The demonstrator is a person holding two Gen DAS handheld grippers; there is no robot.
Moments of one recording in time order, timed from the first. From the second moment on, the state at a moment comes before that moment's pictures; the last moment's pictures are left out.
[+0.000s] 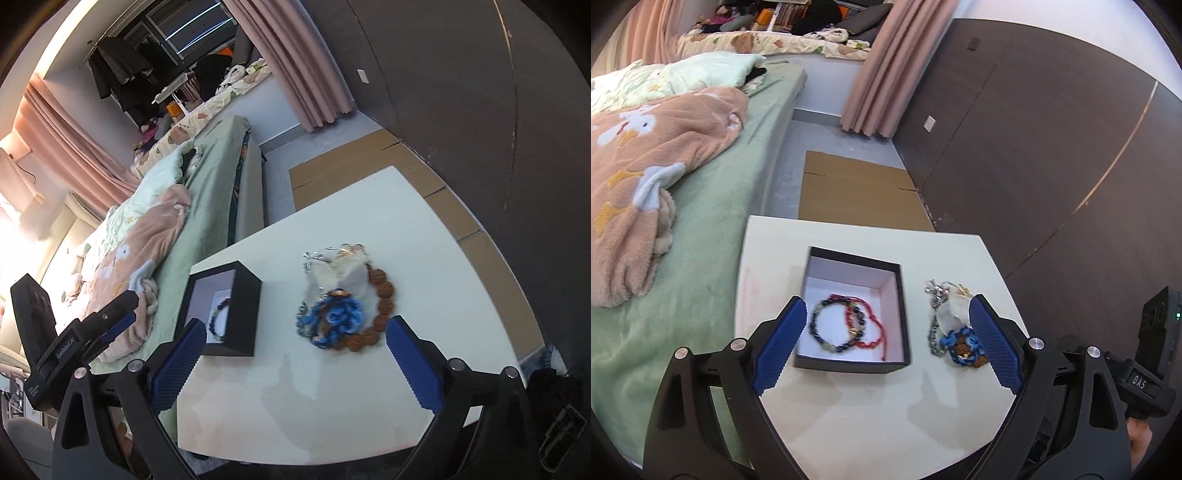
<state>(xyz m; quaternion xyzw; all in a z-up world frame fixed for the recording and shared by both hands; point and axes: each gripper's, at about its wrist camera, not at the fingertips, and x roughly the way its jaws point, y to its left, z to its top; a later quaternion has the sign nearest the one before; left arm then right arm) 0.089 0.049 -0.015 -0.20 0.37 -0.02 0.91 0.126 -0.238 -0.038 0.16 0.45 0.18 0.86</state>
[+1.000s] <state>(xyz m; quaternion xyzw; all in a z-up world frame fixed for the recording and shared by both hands) 0.148 -0.072 -0.070 -0.13 0.45 -0.11 0.88 0.159 -0.344 -0.071 0.21 0.48 0.12 0.84</state>
